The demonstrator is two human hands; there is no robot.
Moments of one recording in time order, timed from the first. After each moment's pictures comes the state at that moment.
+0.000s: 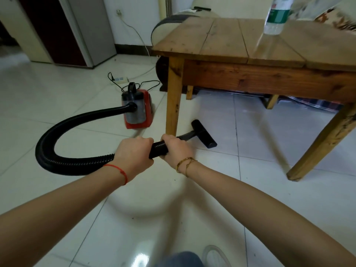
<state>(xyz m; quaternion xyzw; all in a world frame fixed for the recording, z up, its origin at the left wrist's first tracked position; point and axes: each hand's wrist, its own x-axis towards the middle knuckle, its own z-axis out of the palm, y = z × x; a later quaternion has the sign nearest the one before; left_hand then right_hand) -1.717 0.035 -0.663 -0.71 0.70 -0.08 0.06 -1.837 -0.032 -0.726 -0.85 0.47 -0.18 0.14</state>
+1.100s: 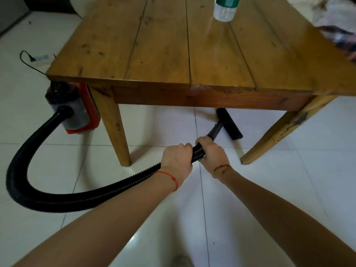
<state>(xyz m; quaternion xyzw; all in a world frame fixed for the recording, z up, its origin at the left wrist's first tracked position) -1.925 -0.116 -0.650 -0.58 0.81 0.09 0.07 -2.061 -0.127 -0.702 -0.72 0.65 -0.13 0.18</state>
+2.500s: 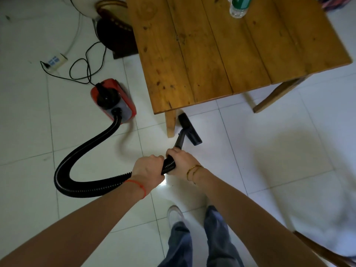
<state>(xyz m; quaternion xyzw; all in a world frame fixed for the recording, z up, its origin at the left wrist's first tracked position) -1.637 -0.084 -0.434 -0.47 0.80 0.17 0.32 -1.767 -0.056 -0.526 -0.67 0.61 -0.05 0.42</state>
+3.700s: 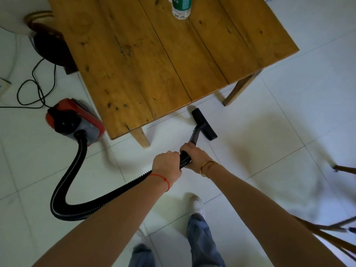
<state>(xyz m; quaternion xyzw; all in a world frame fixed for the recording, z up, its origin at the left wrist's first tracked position) -1.771 -0.106 -0.458 -0.40 0.85 0.21 0.28 -1.893 -0.052 -0.535 -0.57 0.70 -0.07 0.42</state>
